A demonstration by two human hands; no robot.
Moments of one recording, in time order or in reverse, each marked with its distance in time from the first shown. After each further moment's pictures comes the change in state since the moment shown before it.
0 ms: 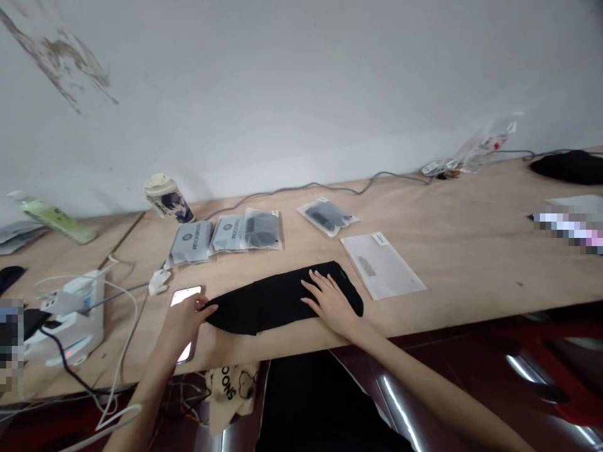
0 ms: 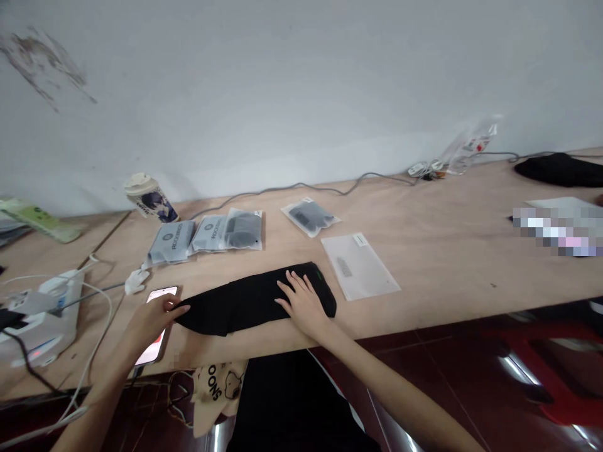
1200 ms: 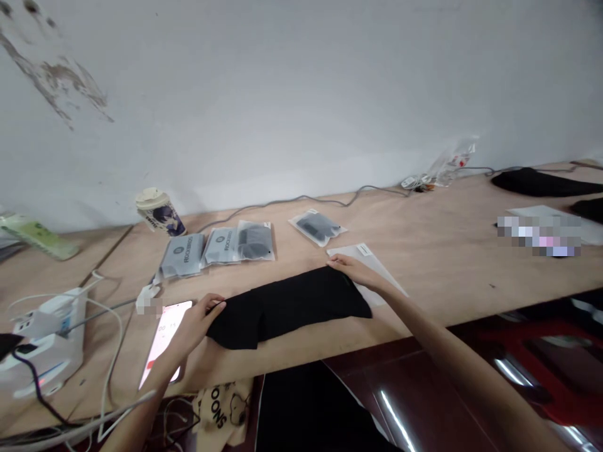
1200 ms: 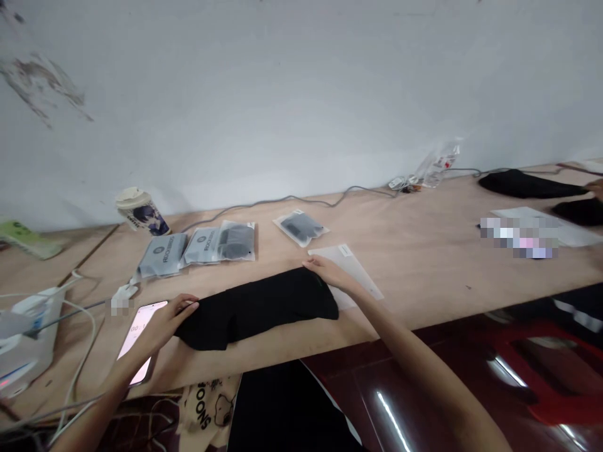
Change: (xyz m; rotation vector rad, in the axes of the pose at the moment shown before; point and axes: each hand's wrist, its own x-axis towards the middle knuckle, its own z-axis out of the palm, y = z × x) left_hand 0.014 0.010 0.018 -0.278 -0.038 0.311; right_hand 0.045 0.072 -0.094 0.579 -0.184 0.413
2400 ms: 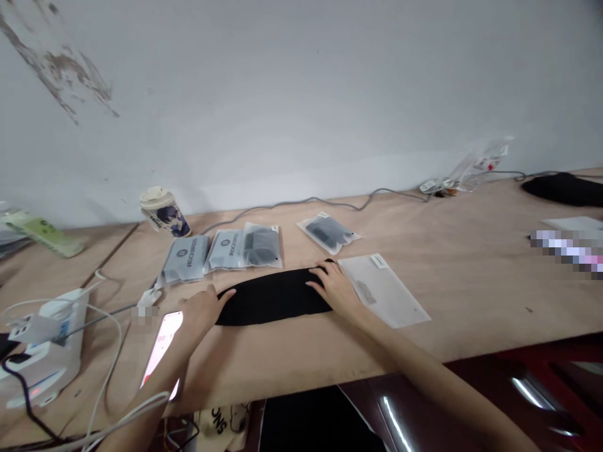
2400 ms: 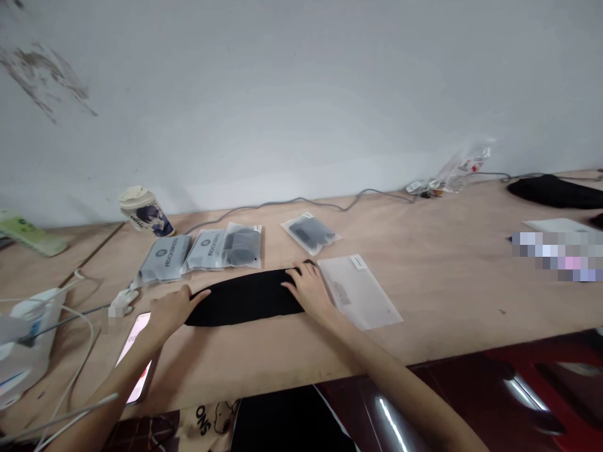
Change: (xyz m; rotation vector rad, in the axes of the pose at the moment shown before) left_hand 0.055 0.021 0.000 0.688 0.000 -0.334; right_hand 0.037 0.016 0.082 -0.585 0.346 -0.460
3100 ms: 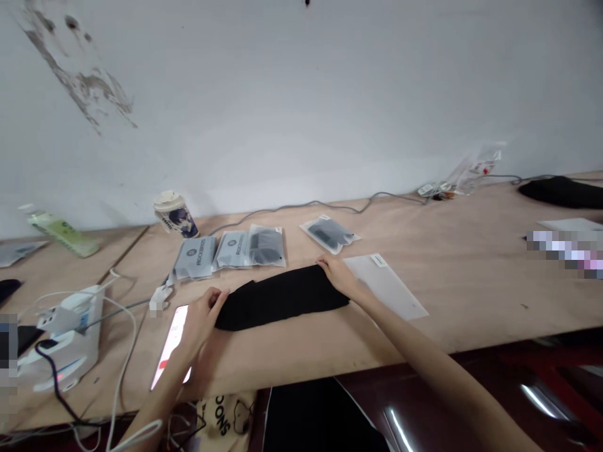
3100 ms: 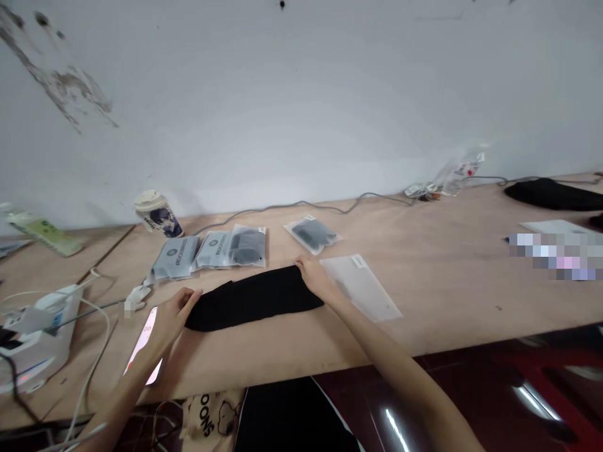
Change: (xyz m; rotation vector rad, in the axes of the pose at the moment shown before) left_hand -0.031 -0.031 0.017 -0.602 0.277 0.179; right_hand 0.031 0.014 -0.009 0.319 -0.091 0.253
